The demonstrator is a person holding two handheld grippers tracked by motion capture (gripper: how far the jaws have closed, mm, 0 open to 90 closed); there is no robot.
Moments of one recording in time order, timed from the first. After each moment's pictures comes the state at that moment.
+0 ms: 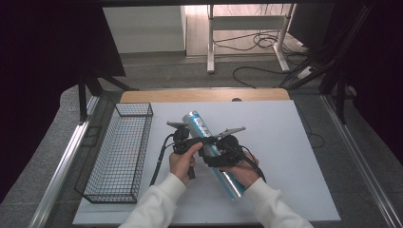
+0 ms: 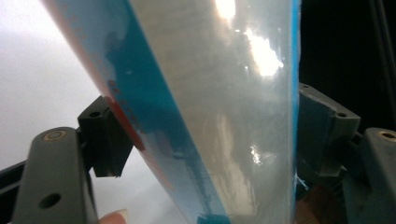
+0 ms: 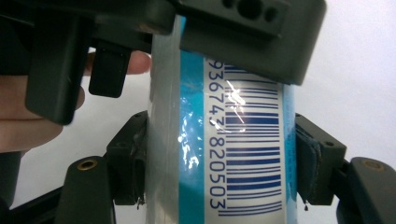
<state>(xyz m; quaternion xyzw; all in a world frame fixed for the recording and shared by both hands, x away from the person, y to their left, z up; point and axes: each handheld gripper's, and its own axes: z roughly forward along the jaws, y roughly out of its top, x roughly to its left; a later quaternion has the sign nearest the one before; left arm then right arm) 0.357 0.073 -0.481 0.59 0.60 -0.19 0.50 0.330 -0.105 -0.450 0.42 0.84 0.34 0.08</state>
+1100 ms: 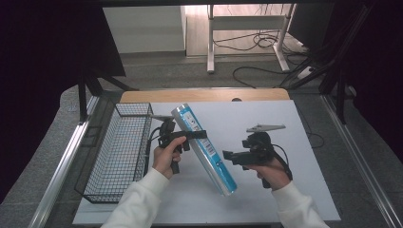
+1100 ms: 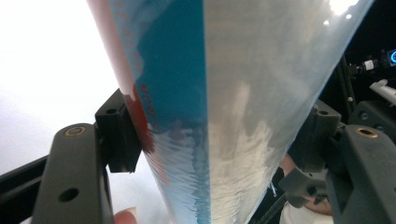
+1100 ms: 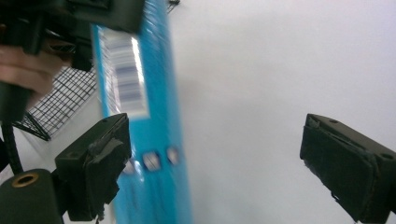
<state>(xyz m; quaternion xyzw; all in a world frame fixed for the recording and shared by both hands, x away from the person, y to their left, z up) 0.359 0.120 -0.455 0.61 0.55 -0.22 0.53 0.316 -0.183 -0.413 0.43 0.80 0.42 0.07</state>
